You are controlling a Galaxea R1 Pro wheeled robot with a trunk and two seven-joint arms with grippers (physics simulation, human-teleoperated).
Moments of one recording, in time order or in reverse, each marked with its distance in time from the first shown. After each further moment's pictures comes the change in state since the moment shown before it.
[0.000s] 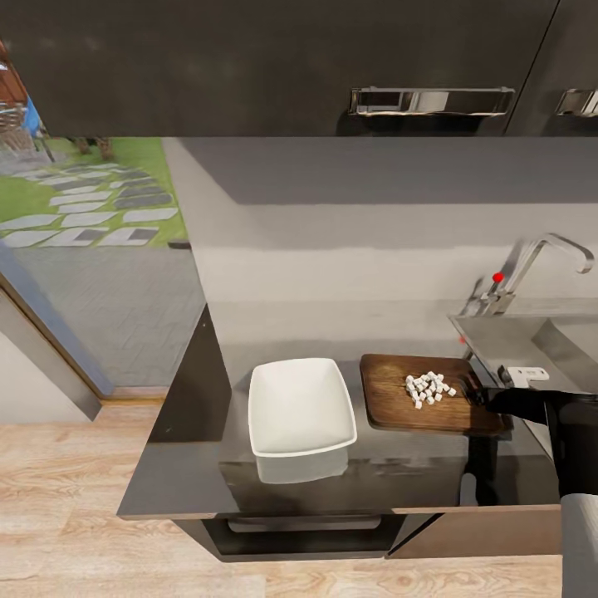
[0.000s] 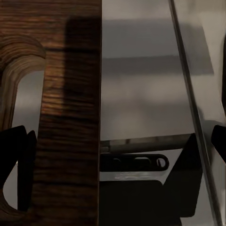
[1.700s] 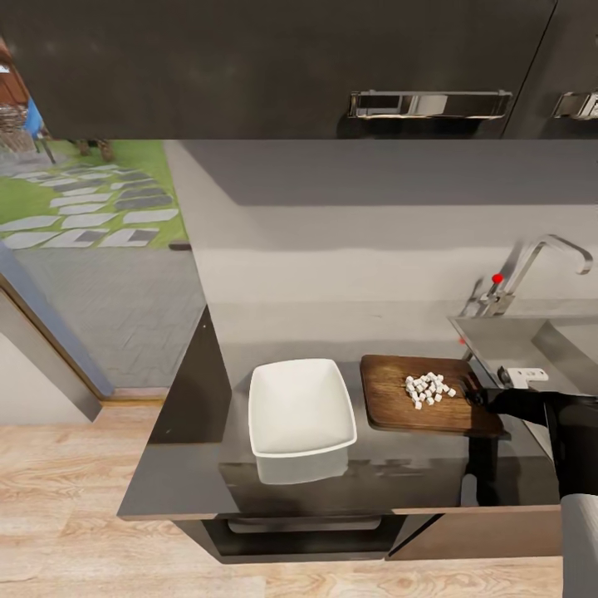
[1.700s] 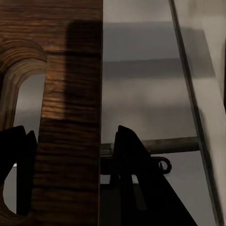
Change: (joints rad) left arm 0.000 0.000 0.000 0.000 0.000 0.000 0.000; right arm 0.000 -0.002 -0.003 0.021 -0.018 -0.026 -0.009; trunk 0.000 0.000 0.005
